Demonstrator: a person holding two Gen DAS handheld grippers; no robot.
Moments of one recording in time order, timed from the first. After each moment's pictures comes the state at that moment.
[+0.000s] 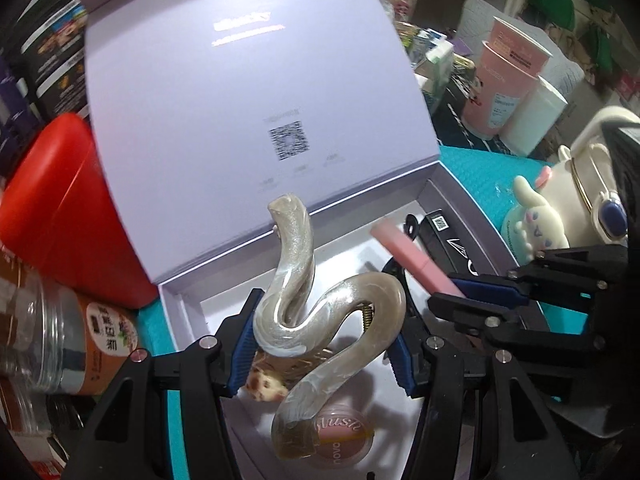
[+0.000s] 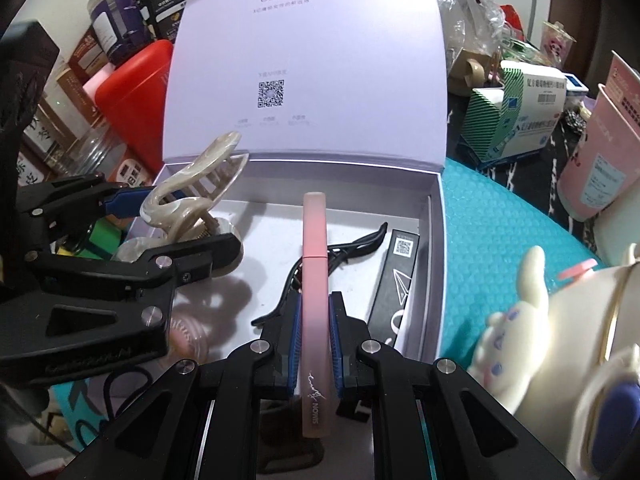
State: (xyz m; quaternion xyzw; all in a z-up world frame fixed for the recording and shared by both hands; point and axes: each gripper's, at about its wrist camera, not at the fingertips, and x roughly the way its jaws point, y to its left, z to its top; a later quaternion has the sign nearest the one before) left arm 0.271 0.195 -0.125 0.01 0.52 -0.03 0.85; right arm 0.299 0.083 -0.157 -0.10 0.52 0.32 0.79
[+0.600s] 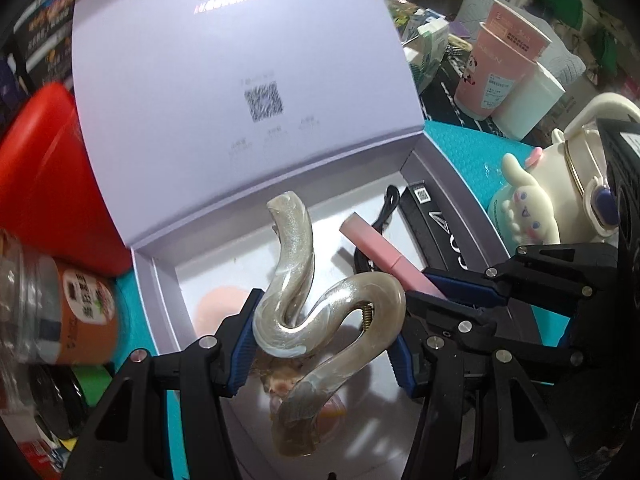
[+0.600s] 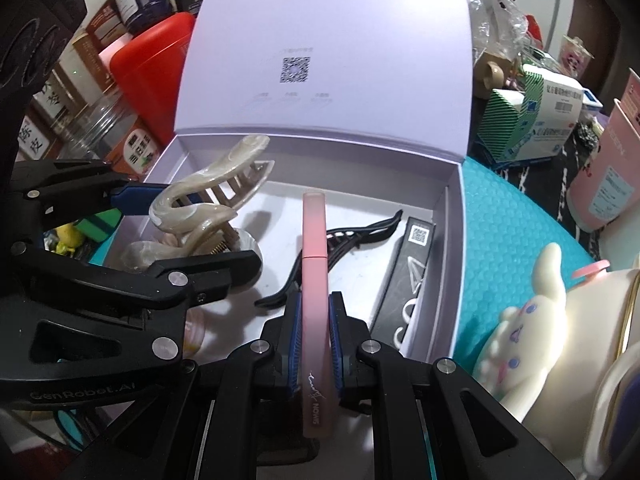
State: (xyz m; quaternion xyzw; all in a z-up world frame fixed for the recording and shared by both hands) left arm 0.266 0.191 -0.134 -0.04 0.57 -0.03 0.82; right arm 0.281 0.099 -0.163 -0.14 0.51 0.34 0.77
